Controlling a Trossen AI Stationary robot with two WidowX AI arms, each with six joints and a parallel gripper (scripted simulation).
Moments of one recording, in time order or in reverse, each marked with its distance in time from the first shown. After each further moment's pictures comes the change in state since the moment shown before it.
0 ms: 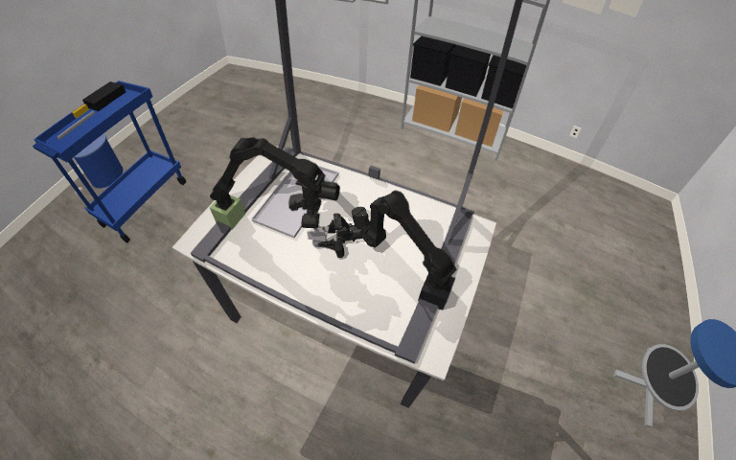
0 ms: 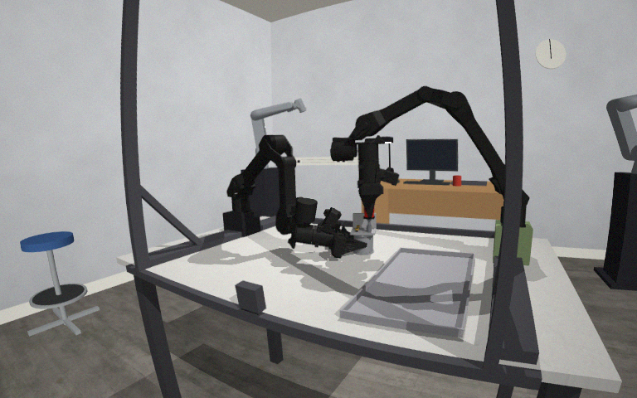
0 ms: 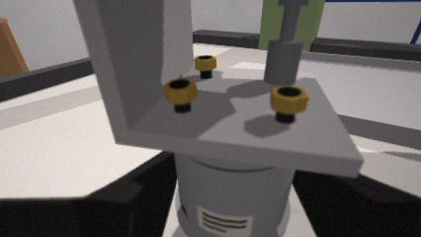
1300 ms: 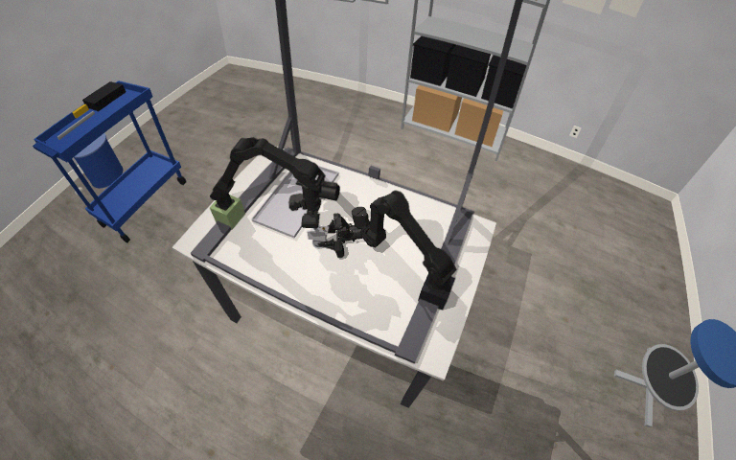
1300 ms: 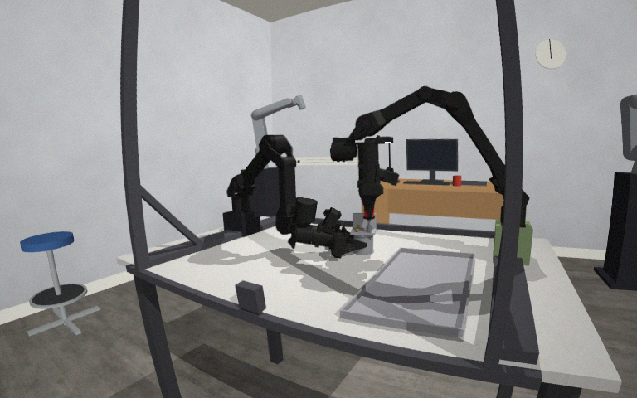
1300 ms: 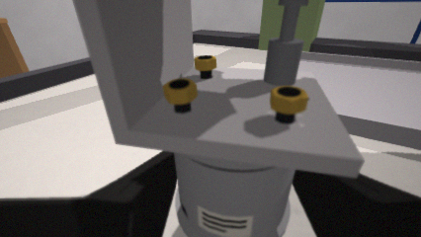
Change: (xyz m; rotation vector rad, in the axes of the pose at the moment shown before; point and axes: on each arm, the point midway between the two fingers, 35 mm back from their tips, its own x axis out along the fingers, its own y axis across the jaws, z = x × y) left arm 0.000 0.000 0.000 0.000 0.000 0.000; right arm 0.000 0.000 0.000 0.000 0.000 0.000
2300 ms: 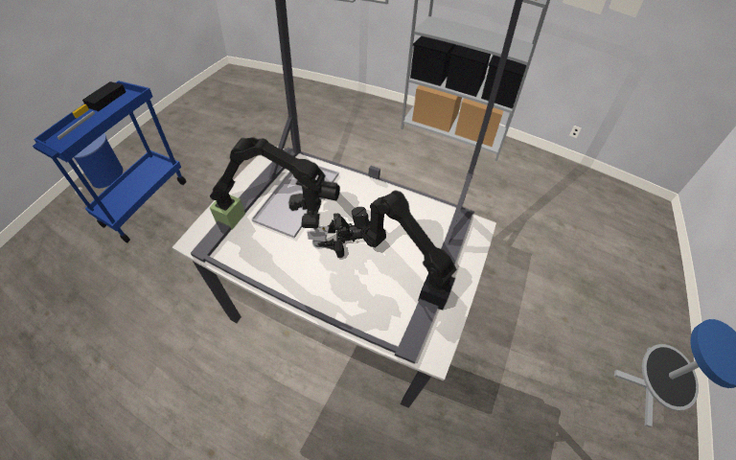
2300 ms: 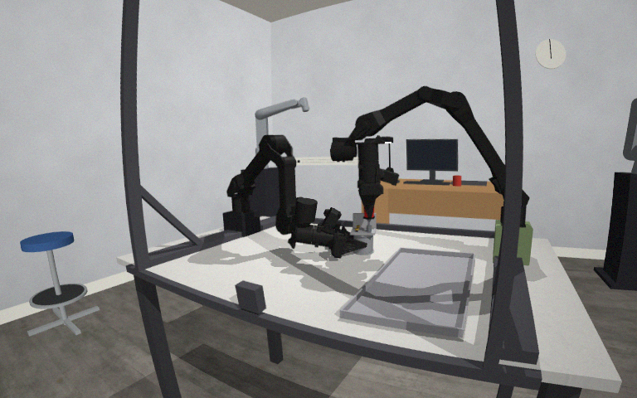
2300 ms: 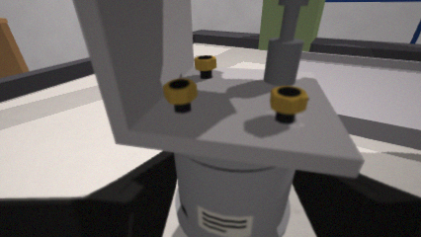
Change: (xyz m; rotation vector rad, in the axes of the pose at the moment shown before) left arm 0.000 0.000 0.000 0.000 0.000 0.000; right arm 0.000 0.000 0.000 0.000 0.000 0.000
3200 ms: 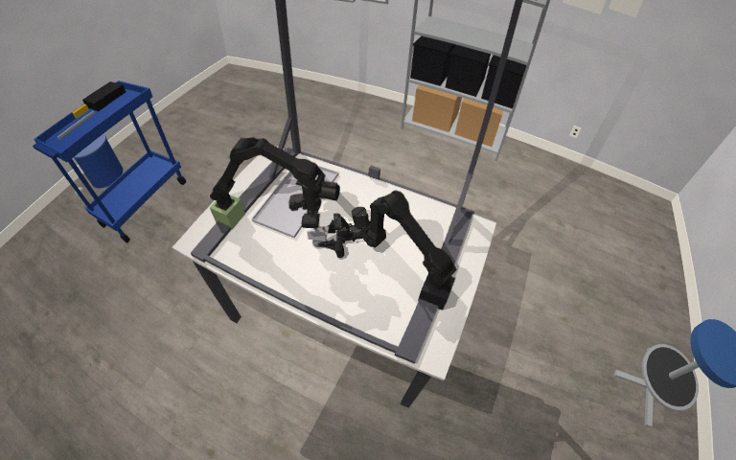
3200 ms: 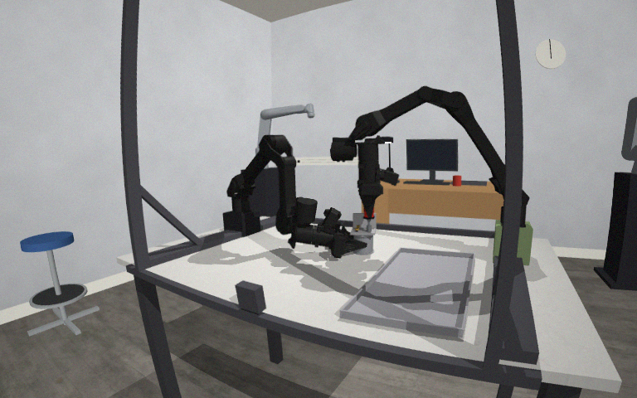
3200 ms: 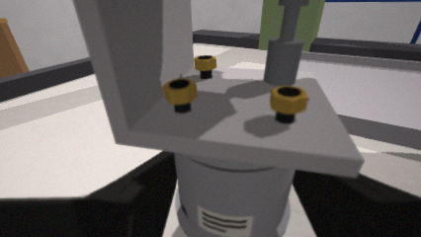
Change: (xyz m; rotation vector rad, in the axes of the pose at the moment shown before) left arm 0.000 0.000 0.000 0.000 0.000 0.000; right arm 0.000 0.000 0.000 0.000 0.003 0.001
